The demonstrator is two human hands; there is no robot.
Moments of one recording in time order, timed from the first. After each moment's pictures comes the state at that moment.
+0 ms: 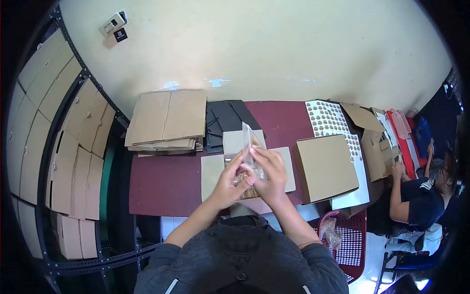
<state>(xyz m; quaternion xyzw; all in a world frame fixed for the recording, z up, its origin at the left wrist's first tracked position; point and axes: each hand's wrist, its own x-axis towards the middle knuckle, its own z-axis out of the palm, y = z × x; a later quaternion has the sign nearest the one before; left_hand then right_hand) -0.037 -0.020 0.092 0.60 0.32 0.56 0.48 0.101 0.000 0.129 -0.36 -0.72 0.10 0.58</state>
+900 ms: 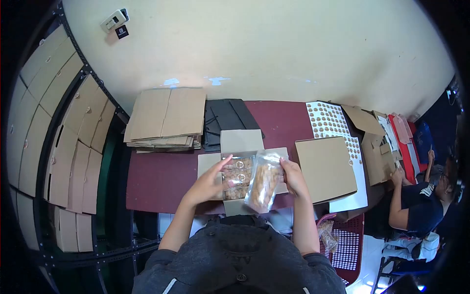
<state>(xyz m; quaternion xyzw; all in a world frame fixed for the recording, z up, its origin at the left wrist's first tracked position) -0.078 -0.022 0.070 0.67 0.46 0.37 0.45 0.206 0.039 0.047 -0.50 -0.44 0.65 0.37</state>
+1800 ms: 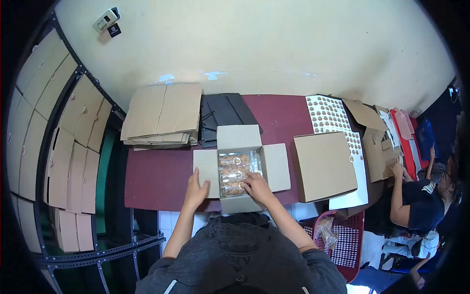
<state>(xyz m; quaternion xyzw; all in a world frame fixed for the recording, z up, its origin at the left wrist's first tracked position) -0.102 -0.046 -0.058 0.53 0.75 0.28 0.28 0.158 0.017 -0.089 -0.45 -0.83 0.24 0.21</state>
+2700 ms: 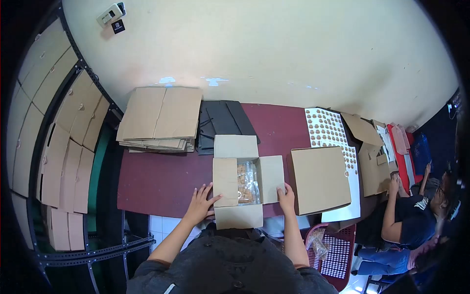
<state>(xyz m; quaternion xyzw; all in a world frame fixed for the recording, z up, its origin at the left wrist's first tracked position) -0.084 -0.062 -0.079 0.79 0.59 0.09 0.16 0.270 0.028 -0.123 -0.68 -0.52 0.34 0.38</state>
